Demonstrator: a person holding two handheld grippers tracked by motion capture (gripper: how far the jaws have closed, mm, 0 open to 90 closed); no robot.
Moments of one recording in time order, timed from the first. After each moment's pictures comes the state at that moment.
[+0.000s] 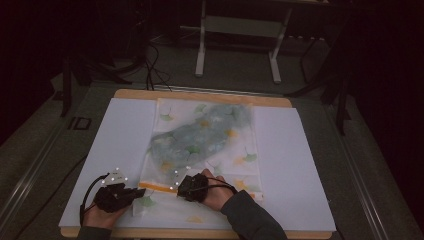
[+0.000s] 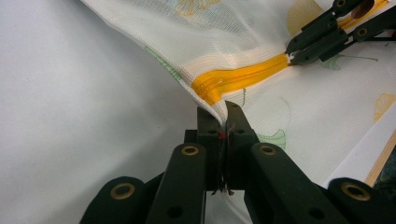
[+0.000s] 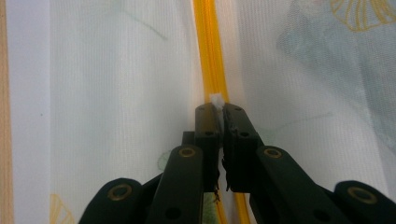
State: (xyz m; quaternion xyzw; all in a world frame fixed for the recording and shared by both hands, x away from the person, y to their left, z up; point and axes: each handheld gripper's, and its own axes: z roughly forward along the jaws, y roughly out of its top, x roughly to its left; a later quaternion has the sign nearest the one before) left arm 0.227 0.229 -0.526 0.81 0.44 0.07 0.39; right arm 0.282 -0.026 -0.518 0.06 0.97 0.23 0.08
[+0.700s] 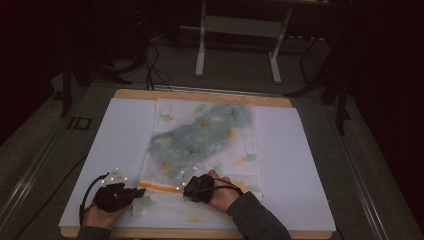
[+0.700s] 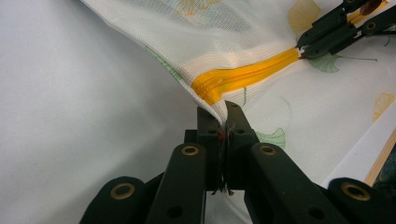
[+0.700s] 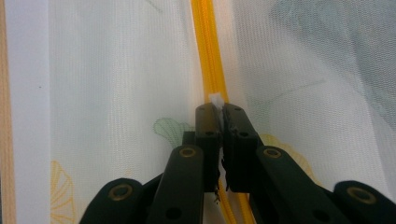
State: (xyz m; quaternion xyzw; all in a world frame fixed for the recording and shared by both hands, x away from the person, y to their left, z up) left arm 0.228 0.230 -0.526 0.81 0.44 0.07 0.39; right arm 0.281 -0.042 -0.518 0.06 0.97 0.24 0.08
